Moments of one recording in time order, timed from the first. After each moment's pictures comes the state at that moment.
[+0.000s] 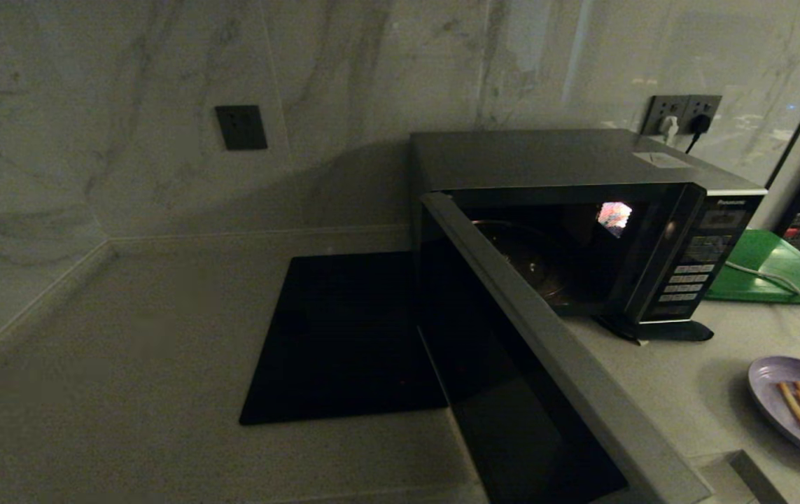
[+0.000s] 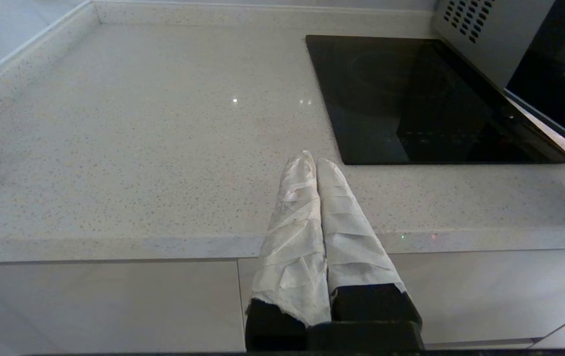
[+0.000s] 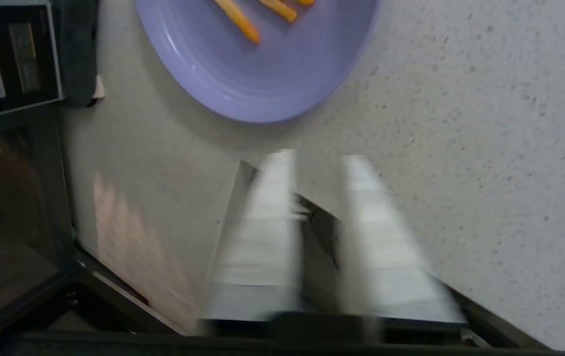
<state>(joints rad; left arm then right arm) 0.00 0.00 0.00 -0.01 0.03 -0.07 -1.09 1.74 -1.21 0.74 0.49 0.22</state>
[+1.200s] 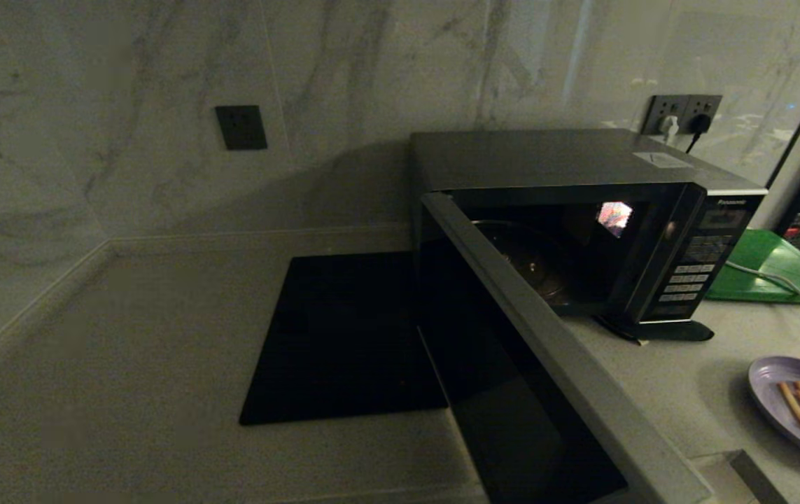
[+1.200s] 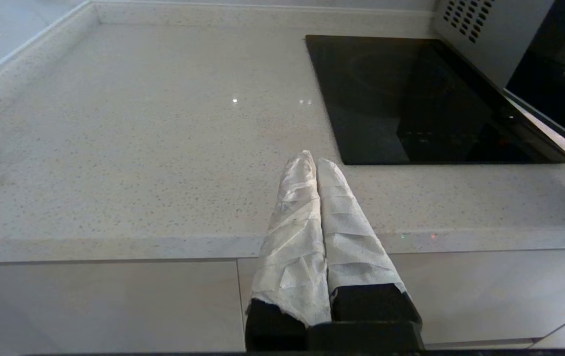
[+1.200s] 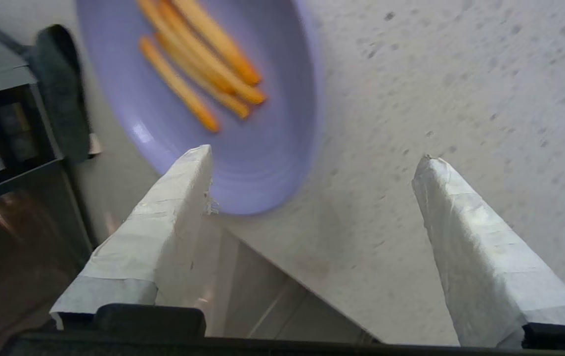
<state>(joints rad) 0.00 0.00 0.00 -0.01 0.03 -0.07 -1.17 2.03 -1.27 0.61 0.60 0.19</state>
